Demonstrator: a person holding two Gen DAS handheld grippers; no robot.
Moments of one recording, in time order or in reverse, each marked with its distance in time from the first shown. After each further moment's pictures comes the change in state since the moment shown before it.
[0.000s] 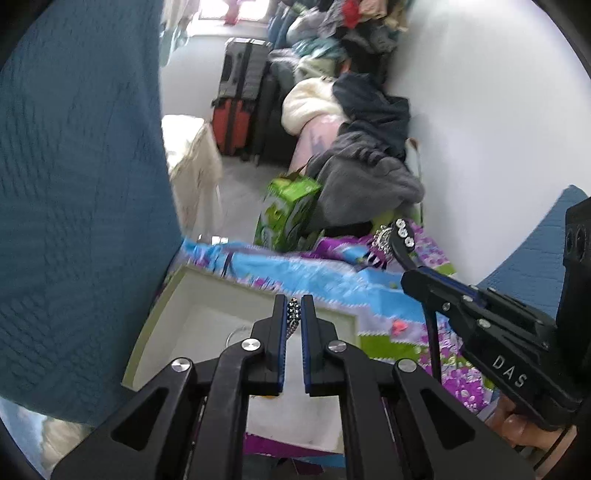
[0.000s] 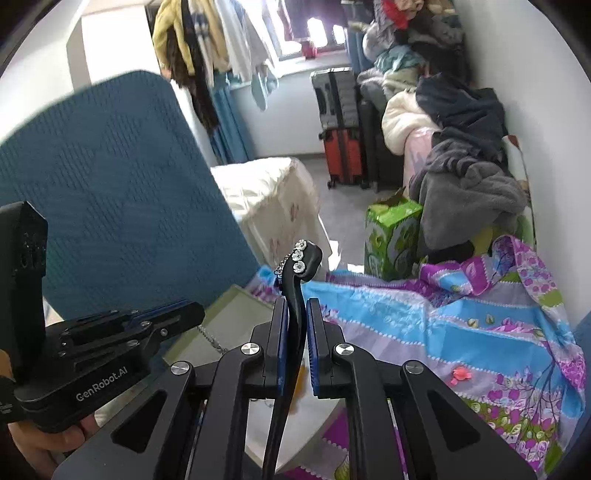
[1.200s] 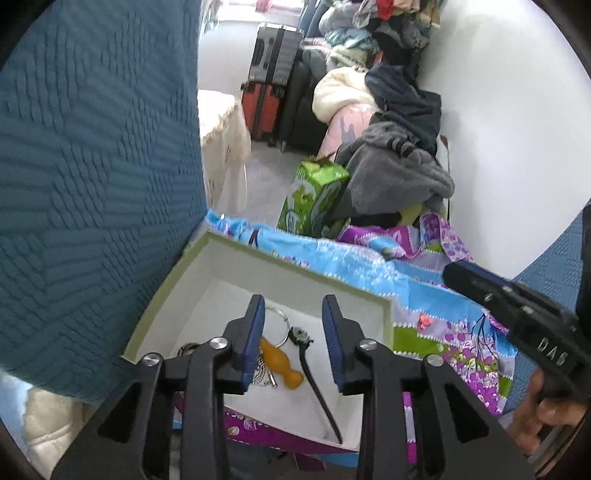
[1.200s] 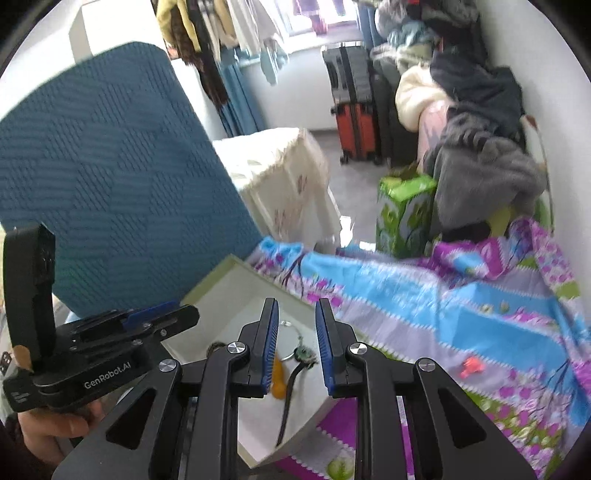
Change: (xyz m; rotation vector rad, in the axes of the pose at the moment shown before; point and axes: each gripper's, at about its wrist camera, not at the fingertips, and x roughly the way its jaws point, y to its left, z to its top) left arm 0.005 0.003 -0.016 -0.058 0.009 0.080; right arm 0.006 -0.020 -0.008 -0.023 0.062 0.056
